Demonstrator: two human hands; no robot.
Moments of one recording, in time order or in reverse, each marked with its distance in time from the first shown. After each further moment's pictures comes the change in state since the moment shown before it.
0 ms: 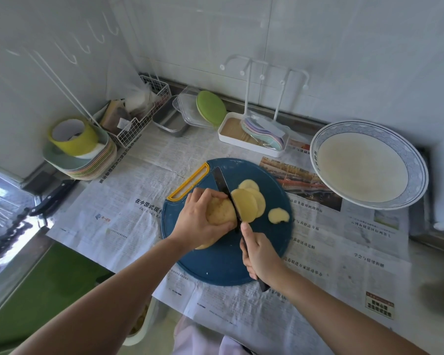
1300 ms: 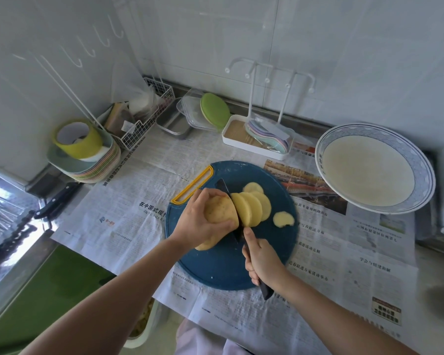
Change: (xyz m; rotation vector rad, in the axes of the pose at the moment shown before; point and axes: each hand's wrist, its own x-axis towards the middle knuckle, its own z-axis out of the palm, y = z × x) left_hand 0.005 -0.008 -0.009 -0.215 -0.030 -0.042; right_hand 0.011 0.005 0.005 0.038 -0.010 0.141
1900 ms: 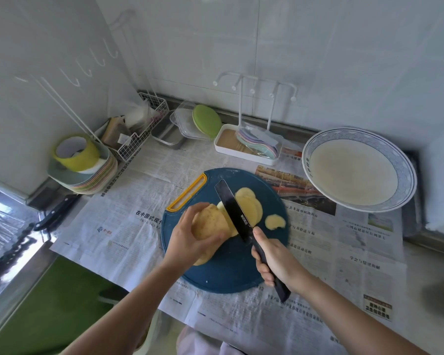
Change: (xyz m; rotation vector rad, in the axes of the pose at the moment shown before) left_hand -0.033 0.008 0.006 -0.079 0.114 -0.090; right_hand -0.033 -0.013 -0.042 0.062 -0.108 -0.042
